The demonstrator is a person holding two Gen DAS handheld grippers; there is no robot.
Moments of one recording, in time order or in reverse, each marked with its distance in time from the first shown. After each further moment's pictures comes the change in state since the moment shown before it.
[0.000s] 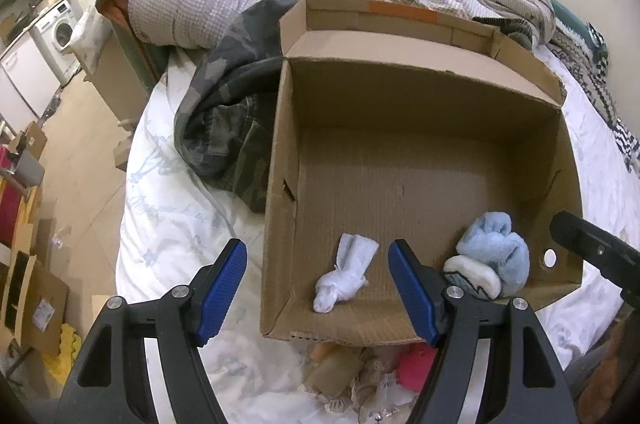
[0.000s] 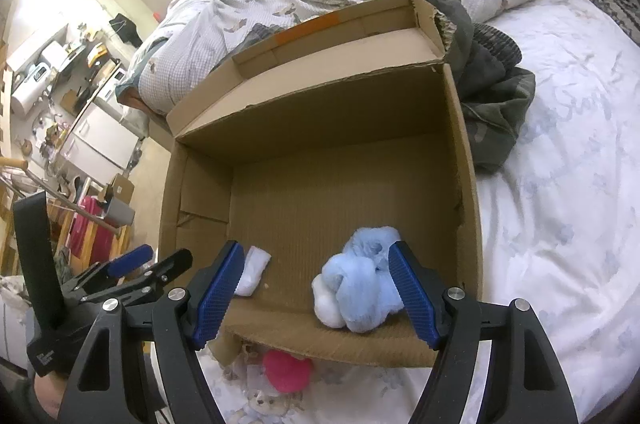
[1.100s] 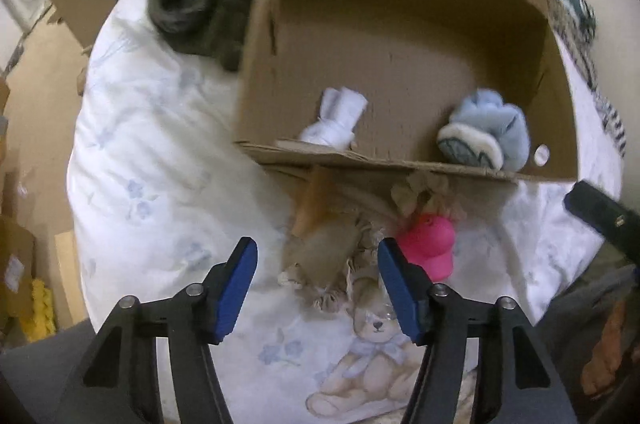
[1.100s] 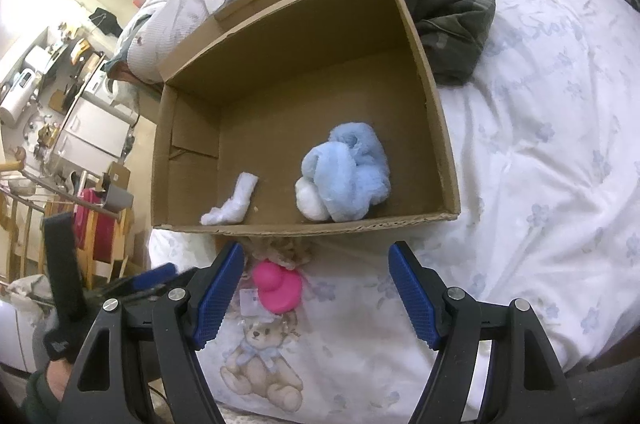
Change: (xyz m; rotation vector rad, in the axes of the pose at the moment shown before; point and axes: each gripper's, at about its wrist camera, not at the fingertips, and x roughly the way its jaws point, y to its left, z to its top) left arm 0.025 0.005 -0.078 0.002 0.271 -0.126; right arm -0.015 -0.011 -0.056 0.083 0.121 -0.014
